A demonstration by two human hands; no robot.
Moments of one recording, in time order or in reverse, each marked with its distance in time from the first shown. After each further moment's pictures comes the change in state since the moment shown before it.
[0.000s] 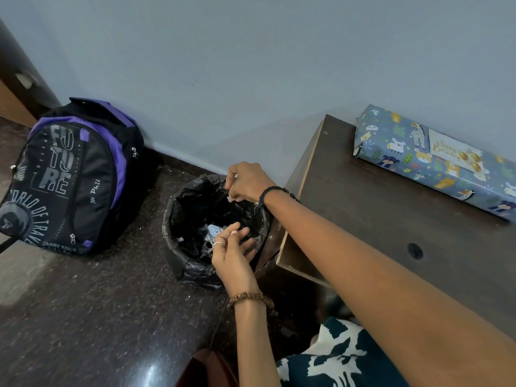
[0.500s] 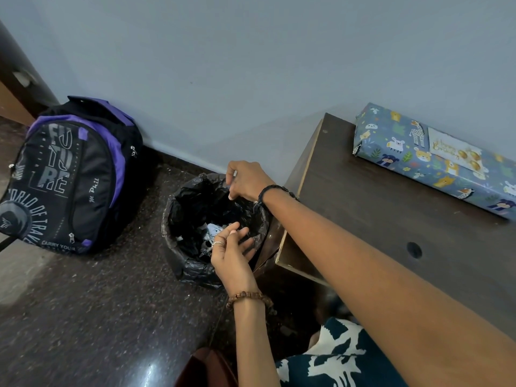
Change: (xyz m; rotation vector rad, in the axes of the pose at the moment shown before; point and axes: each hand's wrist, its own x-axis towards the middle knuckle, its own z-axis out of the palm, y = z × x) left_hand 0.000 -0.001 0.000 0.006 0.003 0.001; right_hand -0.001 0.000 -0.003 -0.067 -0.005 -0.023
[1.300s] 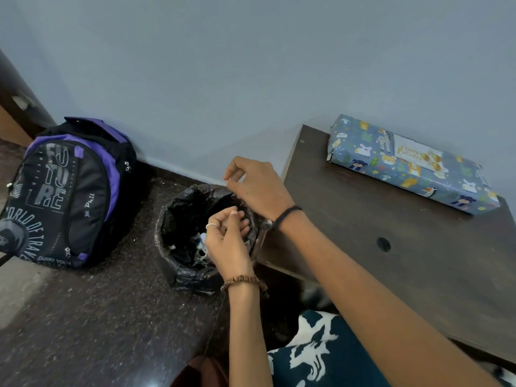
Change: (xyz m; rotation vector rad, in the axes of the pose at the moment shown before) left_hand -0.024 0.023 0.025 0.012 -0.082 0.200; right_hand -0.089 -0.014 -0.044 0.096 0.332 -0.196
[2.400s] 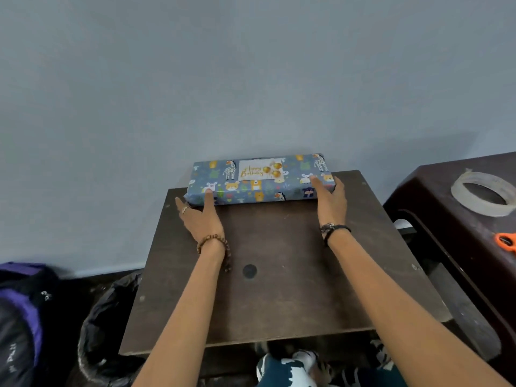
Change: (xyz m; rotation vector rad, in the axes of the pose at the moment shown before) left_hand -0.030 -0.052 0.209 0.433 -0.309 0.296; right_hand -0.123 0.225 -0.207 0.708 1.033 0.675
